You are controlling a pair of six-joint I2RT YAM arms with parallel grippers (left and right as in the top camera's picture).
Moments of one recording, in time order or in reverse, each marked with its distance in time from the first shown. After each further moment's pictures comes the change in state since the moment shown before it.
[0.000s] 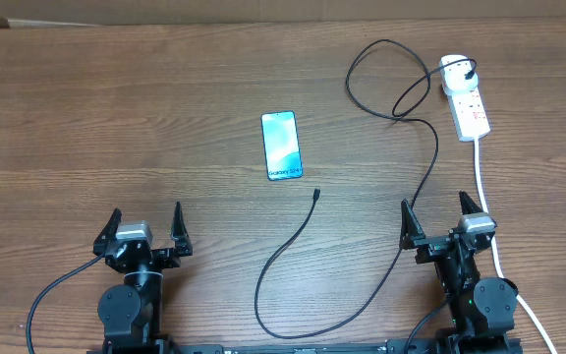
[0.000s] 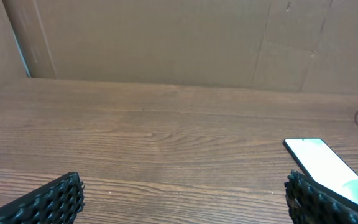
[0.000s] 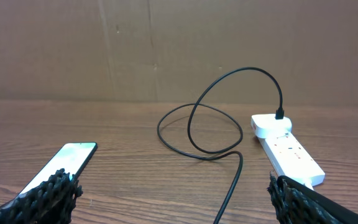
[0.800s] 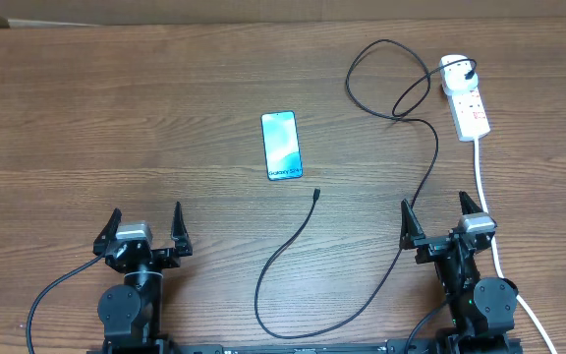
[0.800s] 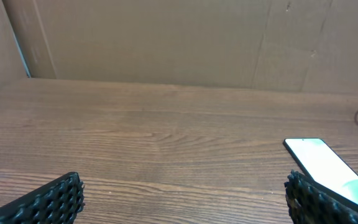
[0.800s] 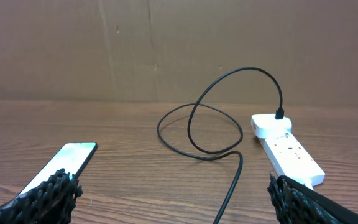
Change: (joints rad) left arm 0.000 0.000 0.000 0.000 0.000 0.000; right arm 0.000 0.000 0.000 0.000 0.000 0.001
